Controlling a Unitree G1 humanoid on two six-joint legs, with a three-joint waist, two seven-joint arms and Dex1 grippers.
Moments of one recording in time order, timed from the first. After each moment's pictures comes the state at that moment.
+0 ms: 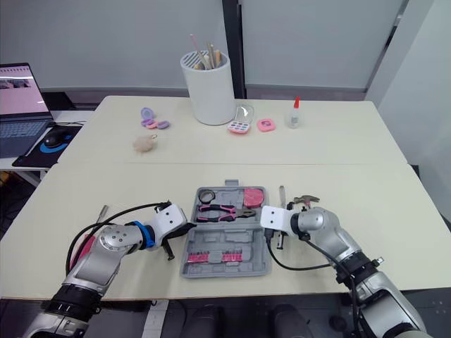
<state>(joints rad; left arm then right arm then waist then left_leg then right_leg) -0.24 0.64 -0.15 0.18 0.10 0.15 -0.83 -0.50 -0.43 0.46 0.26 -0.29 0.14 0.88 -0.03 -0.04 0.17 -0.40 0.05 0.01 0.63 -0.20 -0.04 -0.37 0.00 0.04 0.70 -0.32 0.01</state>
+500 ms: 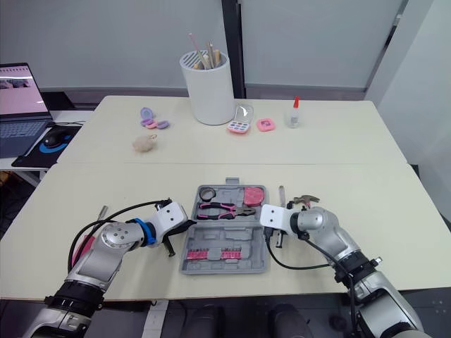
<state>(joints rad) -0.26 0.63 -0.16 0.22 0.11 0.13 -0.82 -0.51 -0.42 0.45 0.28 -0.29 0.13 0.87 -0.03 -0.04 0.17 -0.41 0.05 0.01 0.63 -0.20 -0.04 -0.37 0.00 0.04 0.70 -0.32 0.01</state>
